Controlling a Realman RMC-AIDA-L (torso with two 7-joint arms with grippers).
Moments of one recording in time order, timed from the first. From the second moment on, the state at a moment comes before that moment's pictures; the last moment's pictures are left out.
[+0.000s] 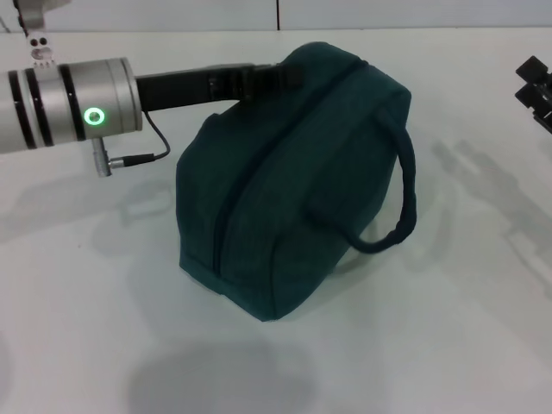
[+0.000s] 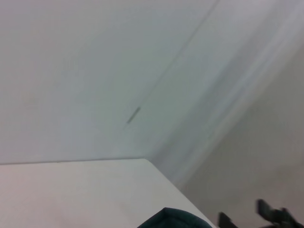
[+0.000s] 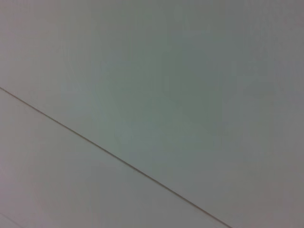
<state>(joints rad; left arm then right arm) -0.72 -2.09 0.73 0.56 1.82 1.43 -1.86 0.39 1.99 -1.40 -0.24 -0.54 -1.41 1.59</state>
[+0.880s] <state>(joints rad) -0.63 -2.07 0.73 0.64 1.62 1.56 -1.82 0.43 1.96 -1.41 -0.31 -0.68 -1.75 1.28</state>
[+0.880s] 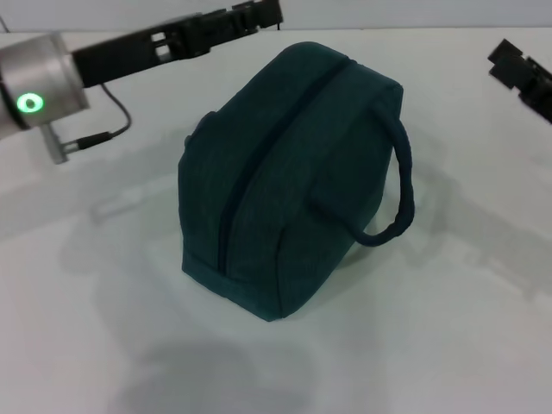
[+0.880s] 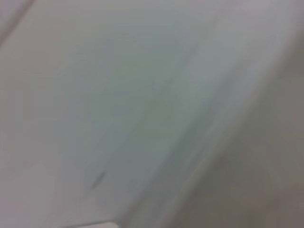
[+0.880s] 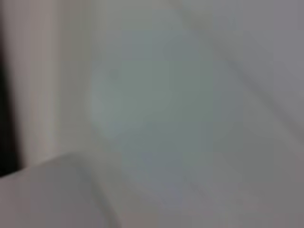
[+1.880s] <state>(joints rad) -0.37 -2.01 0.73 0.73 1.63 2.02 -1.43 0.44 2.01 -1.41 -0.46 -1.18 -1.73 1.04</state>
